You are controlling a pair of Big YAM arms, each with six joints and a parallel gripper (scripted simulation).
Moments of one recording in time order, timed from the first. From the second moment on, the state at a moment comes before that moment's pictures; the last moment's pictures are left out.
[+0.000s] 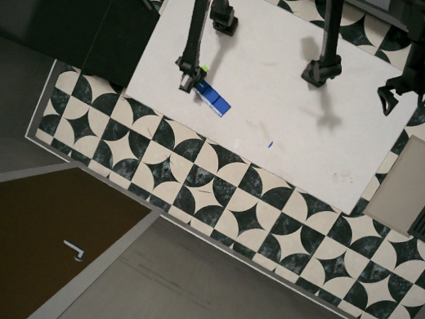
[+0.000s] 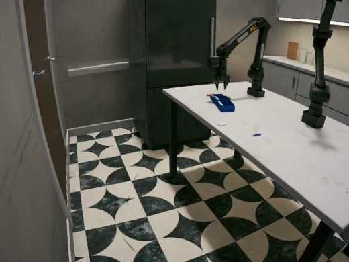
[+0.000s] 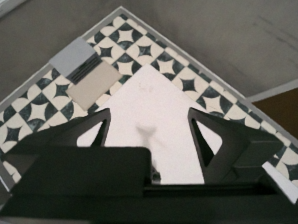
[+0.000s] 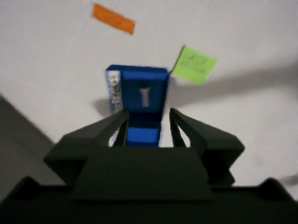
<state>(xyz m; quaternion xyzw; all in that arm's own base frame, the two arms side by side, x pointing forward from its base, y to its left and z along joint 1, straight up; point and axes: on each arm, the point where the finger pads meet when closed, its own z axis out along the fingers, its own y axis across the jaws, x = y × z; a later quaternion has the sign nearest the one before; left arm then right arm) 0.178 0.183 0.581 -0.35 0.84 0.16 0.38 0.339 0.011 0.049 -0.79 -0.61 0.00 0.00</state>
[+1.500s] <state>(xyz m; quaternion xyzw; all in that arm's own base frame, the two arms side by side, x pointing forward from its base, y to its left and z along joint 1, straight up) 0.178 0.183 0.581 -0.35 0.84 0.16 0.38 0.272 -0.007 0.052 -0.35 -0.94 0.01 0.01</state>
